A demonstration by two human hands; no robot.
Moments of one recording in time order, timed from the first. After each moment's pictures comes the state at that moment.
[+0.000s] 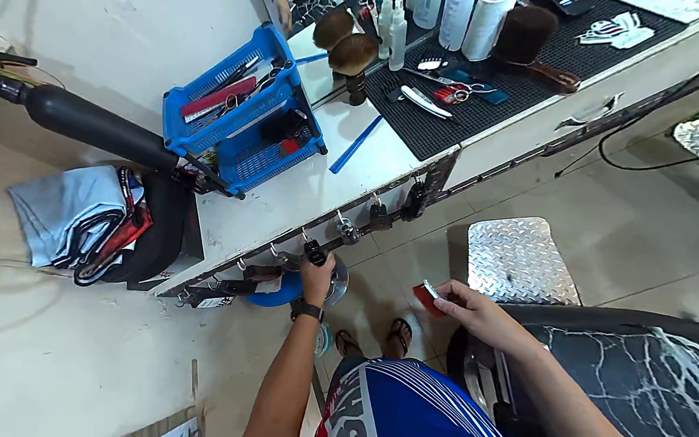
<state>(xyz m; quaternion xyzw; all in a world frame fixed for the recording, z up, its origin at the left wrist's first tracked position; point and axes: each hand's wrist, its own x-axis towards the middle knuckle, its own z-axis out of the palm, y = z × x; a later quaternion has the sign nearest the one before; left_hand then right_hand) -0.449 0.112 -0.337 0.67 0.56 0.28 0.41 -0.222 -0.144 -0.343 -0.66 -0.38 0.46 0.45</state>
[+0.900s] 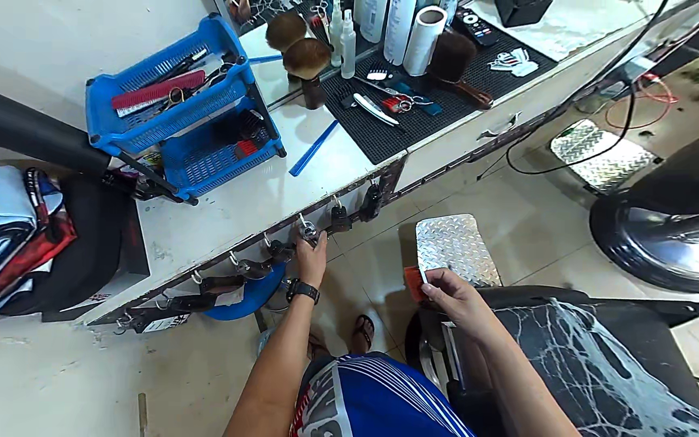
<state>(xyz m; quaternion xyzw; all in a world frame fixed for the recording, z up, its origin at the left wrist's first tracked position) -0.368 0.110 -0.357 0.68 0.47 0.31 0.46 -0.211 -0.170 -0.323 -0.67 -0.29 0.37 0.57</state>
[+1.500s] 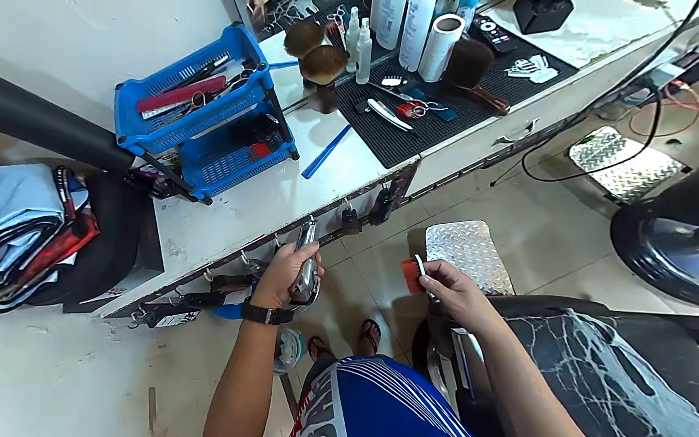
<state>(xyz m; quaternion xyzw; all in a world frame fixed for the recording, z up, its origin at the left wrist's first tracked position) -0.429 0.120 -0.211 0.49 0.45 0.09 0.74 -0.212 -0.136 -0.304 -0.64 -0.33 0.37 0.58</state>
